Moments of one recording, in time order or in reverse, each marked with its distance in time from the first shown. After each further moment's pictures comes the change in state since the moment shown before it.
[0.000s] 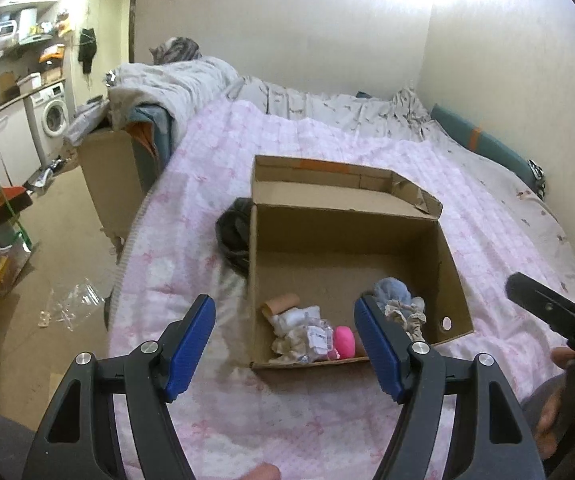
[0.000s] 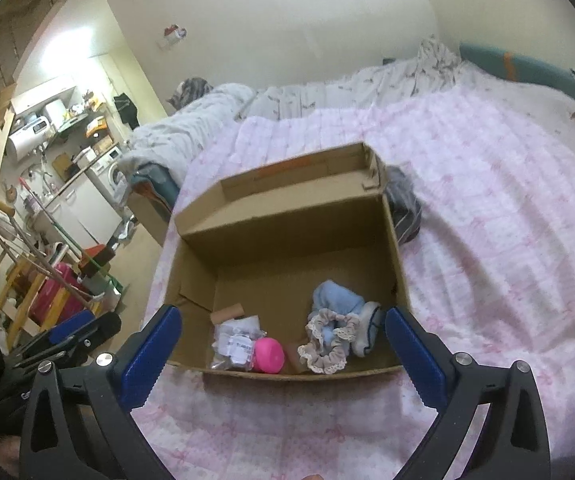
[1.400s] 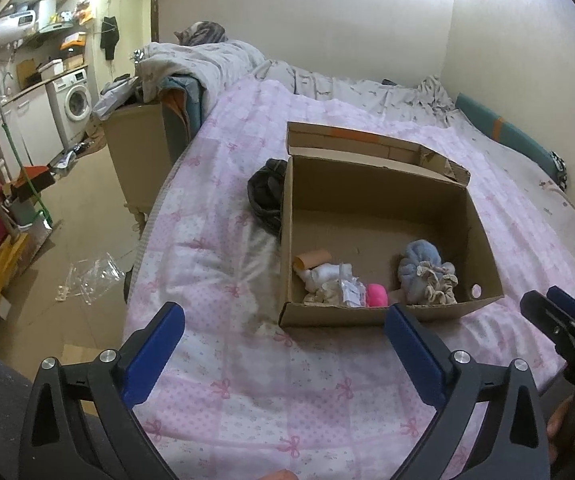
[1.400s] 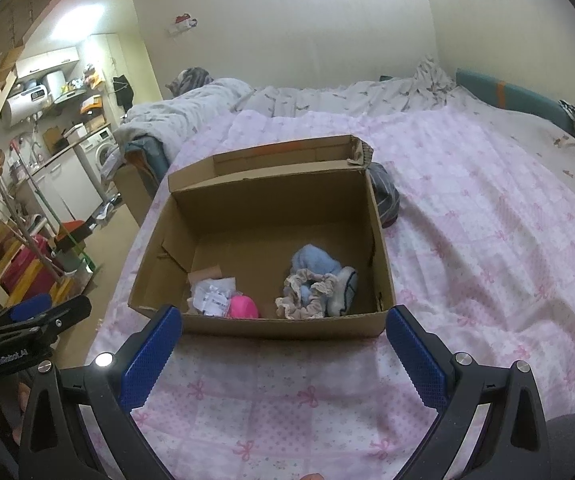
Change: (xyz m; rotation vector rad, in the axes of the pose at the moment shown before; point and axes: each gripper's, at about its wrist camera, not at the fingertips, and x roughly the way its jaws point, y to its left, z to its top) left arm 0.005 0.016 -0.044 -0.036 0.056 0.070; right arm -0.006 0.013 -0.054 -0.112 -0.022 -0.098
